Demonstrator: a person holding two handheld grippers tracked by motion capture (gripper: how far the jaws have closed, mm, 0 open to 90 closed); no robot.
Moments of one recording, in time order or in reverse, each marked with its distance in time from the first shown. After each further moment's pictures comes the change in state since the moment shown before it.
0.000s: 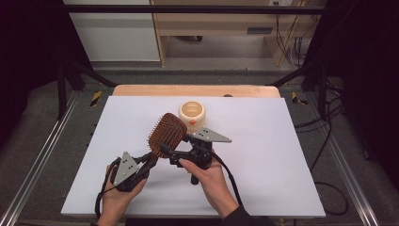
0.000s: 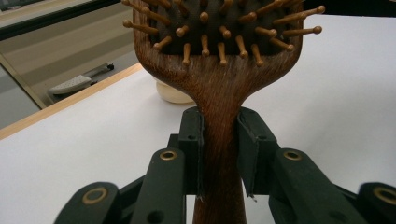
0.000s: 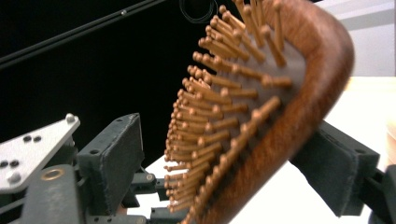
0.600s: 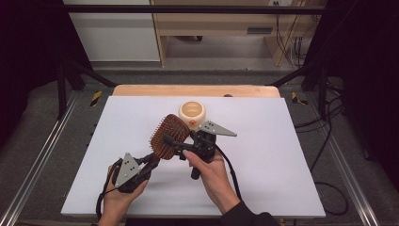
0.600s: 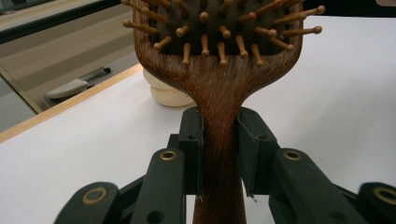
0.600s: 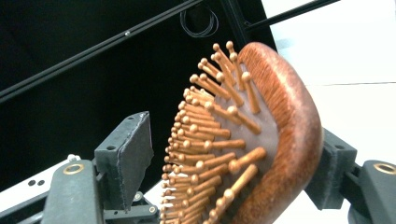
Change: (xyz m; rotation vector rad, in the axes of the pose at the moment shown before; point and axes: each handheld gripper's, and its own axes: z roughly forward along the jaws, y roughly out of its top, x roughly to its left) left arm -0.004 0.001 0.001 -0.008 -0.015 0.013; right arm -0.008 0.015 -0.002 -0.045 0.019 0.070
